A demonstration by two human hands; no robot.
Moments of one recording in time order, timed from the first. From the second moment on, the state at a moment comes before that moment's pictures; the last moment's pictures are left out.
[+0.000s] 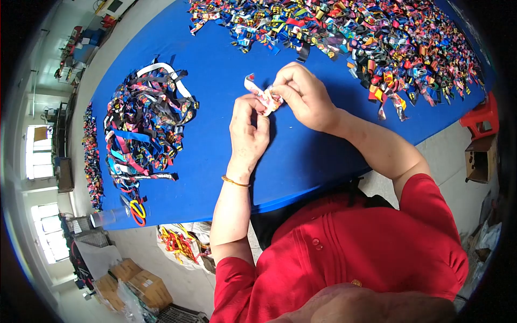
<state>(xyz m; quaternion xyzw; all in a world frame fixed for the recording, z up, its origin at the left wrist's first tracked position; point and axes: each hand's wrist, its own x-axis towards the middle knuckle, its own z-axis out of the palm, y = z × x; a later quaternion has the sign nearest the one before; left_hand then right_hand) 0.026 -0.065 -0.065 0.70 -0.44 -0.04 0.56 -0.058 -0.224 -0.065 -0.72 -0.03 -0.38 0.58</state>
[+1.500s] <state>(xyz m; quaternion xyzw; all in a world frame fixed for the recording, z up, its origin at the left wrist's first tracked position) 0.040 -0.055 -0.059 0.58 -0.27 -0.34 0.69 -0.059 -0.227 -0.068 -0.70 0.01 -0.15 0.70</state>
